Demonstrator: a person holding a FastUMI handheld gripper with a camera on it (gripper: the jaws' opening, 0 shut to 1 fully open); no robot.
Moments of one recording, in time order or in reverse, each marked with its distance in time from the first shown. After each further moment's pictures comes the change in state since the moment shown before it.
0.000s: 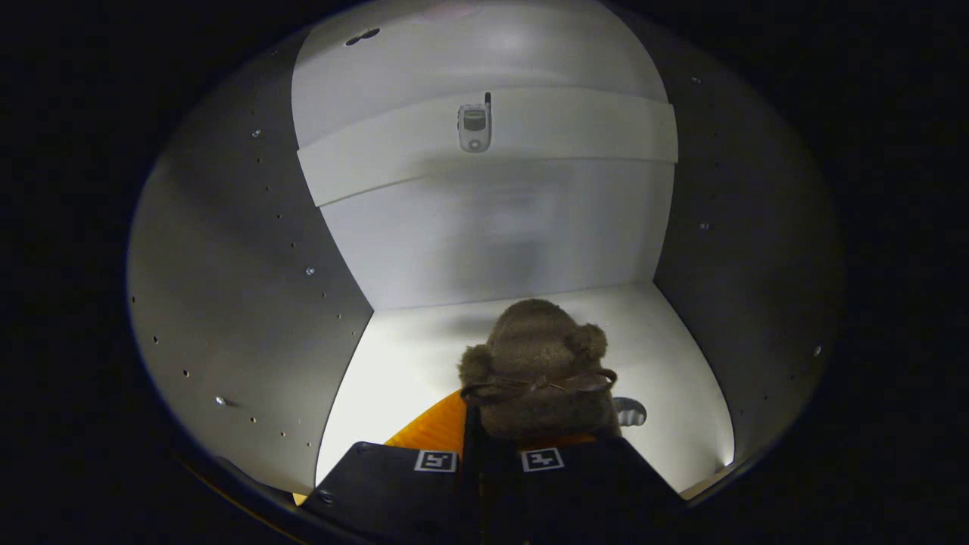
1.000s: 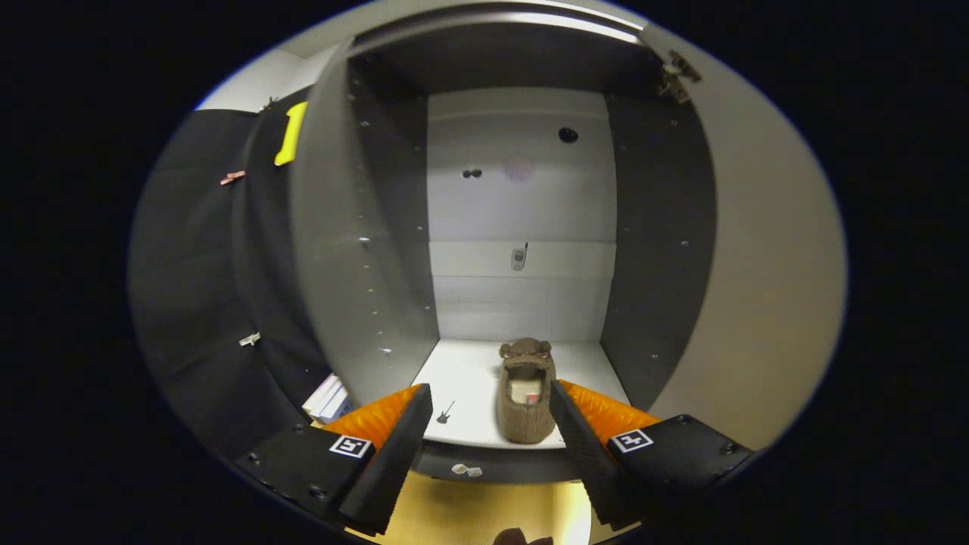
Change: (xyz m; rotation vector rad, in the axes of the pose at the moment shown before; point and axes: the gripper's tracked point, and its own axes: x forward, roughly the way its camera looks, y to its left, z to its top) arm -0.275 0.028 -0.010 -0.153 -0.369 0.087
